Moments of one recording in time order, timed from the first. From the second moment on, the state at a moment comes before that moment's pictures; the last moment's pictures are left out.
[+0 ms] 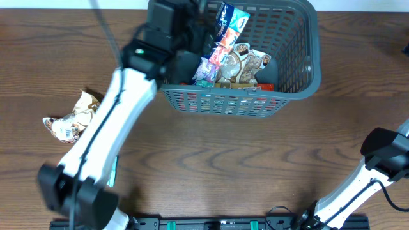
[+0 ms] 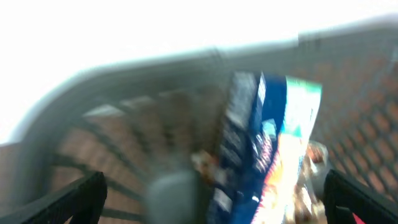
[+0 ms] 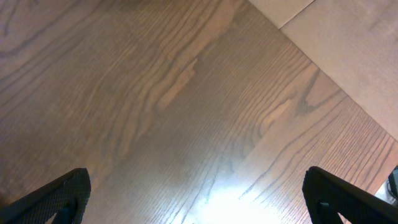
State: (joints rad) left arm -0.41 1.71 1.73 -0.53 -0.01 -0.05; right arm -0.54 2.17 2.66 -1.63 0.24 0.27
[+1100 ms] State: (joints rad) left arm 0.31 1.46 1.83 -1.35 -0.45 -0.58; right arm -0.54 2.17 2.66 -1.63 0.24 0.27
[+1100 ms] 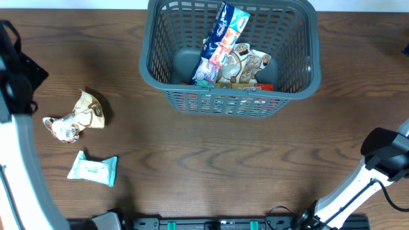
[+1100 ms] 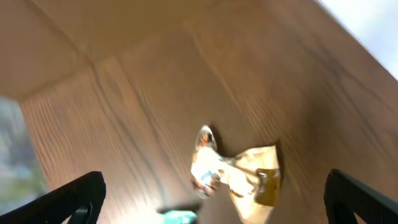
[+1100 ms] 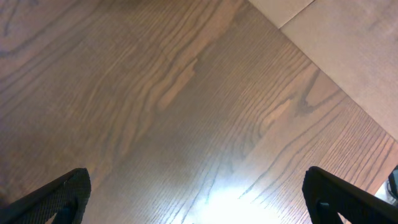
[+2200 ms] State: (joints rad) left arm 0.34 2.04 1.82 -1.34 -0.04 -1.44; right arm -0.54 2.17 2.66 -1.63 0.24 0.27
